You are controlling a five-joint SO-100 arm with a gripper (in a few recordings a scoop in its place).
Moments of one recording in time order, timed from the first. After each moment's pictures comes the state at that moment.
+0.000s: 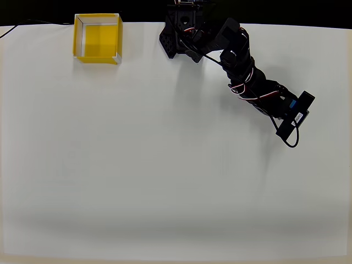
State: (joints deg) arm -61.2 71.5 143.9 -48.0 -89.3
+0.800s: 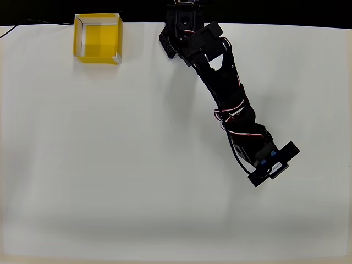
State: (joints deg) arm -31.7 83.8 127.8 -23.6 -99.6
